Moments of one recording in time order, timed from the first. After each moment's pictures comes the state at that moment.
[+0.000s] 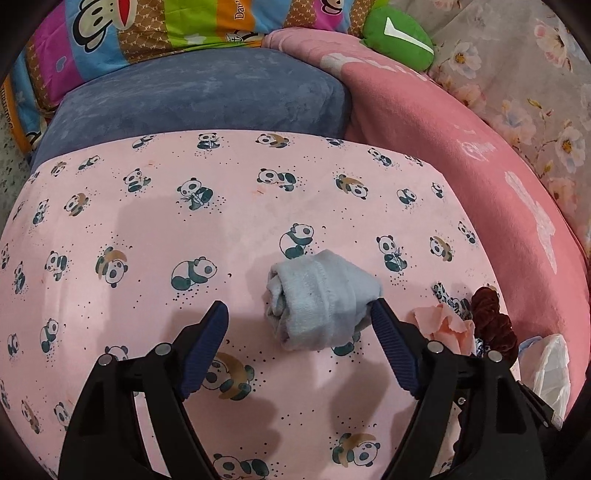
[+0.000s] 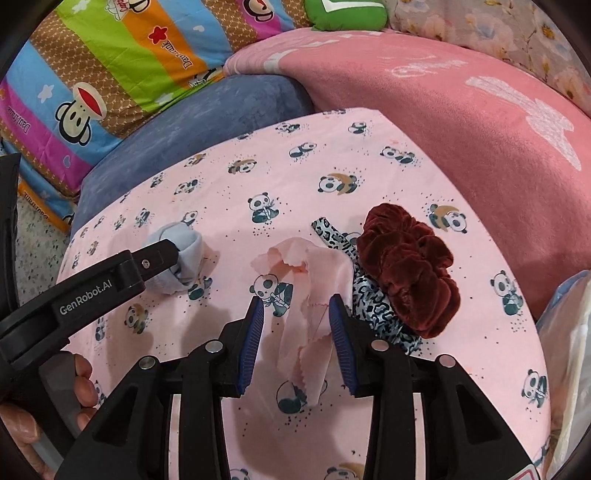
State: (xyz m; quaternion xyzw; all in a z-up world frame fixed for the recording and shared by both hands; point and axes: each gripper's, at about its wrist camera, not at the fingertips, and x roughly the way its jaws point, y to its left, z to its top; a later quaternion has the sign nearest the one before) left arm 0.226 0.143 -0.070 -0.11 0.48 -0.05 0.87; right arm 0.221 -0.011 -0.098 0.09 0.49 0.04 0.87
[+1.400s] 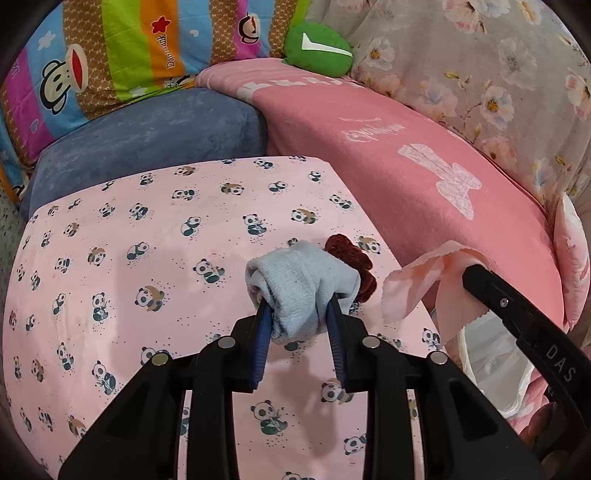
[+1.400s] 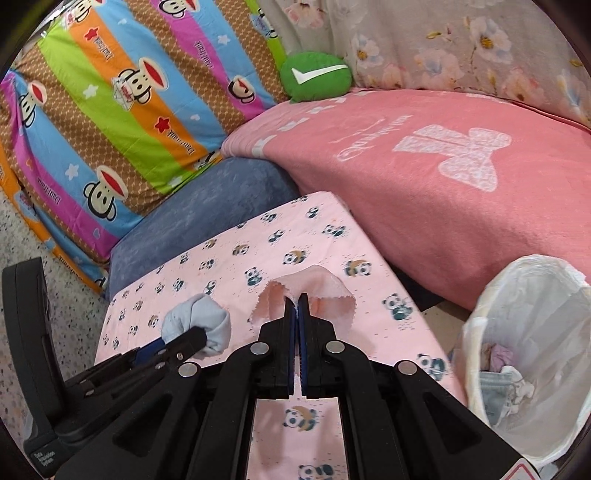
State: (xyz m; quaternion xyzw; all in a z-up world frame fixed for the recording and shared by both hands) left arm 0.130 0.051 0.004 -0.05 0.44 -0.13 0.89; right arm 0.122 -0.101 0.005 0.16 0.36 0.03 0.92
